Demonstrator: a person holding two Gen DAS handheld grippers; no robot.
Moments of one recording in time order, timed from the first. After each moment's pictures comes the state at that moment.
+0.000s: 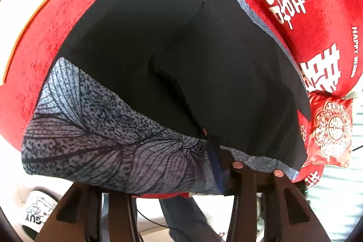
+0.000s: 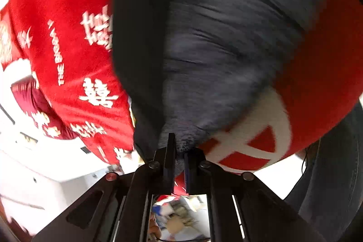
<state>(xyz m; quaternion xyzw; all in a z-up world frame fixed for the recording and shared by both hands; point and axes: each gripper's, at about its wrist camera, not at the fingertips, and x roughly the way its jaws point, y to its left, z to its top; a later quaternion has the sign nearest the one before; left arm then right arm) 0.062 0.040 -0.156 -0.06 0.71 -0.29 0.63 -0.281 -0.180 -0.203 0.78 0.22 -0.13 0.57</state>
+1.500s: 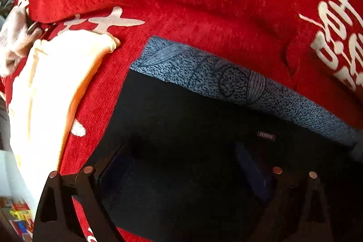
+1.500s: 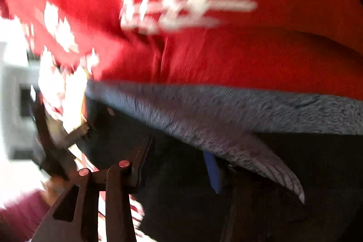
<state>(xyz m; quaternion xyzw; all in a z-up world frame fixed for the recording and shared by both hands) 0.212 -0.149 -0.158 0.17 0.60 -0.13 0.77 0.053 -0.404 -0.182 0.46 0.55 0.00 0.70</state>
